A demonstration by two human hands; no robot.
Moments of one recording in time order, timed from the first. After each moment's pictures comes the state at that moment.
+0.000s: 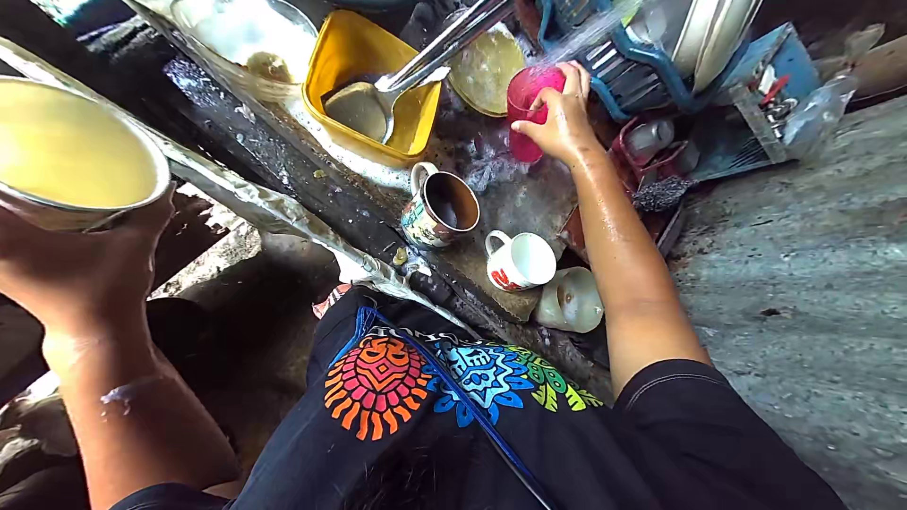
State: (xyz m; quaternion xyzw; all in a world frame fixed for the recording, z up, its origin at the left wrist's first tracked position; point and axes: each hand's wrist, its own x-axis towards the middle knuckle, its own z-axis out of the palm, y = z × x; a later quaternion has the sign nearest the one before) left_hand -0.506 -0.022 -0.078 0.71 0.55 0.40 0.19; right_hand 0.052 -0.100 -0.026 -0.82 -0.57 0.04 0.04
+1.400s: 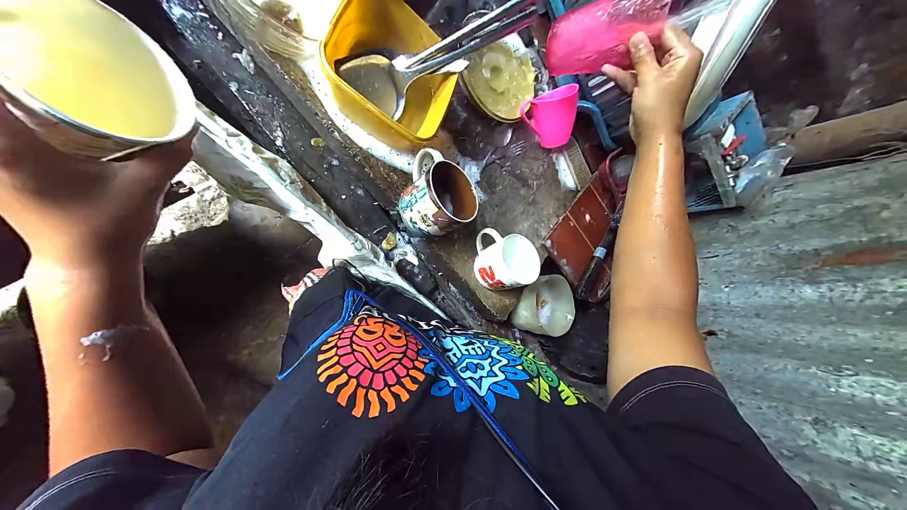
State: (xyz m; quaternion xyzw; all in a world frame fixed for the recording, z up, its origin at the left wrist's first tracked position) left_hand -0.506 -0.023 -0.112 0.68 0.56 0.39 0.27; right_hand 0.079 -0.089 0.056 -0.75 -0.51 0.11 0.41
